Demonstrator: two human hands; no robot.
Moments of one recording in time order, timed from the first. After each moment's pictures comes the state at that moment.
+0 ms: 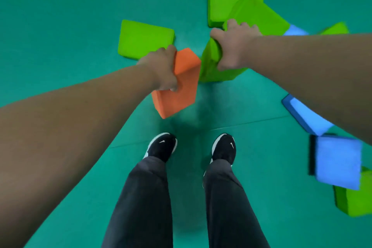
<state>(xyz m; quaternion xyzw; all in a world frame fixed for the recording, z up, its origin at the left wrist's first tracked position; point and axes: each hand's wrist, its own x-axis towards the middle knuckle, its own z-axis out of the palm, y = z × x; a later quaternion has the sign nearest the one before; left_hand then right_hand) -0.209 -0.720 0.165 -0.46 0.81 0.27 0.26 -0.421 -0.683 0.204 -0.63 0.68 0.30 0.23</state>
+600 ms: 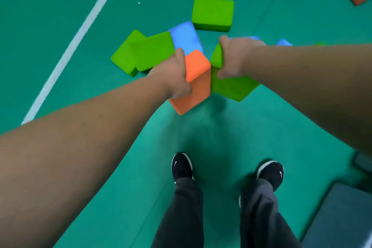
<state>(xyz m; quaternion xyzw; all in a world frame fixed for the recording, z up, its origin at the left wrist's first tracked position) -0.416 -0.574 0.308 -0.09 0.95 0.17 0.25 -0.521 -0.399 0.340 -0.25 0.92 0.09 0.30</state>
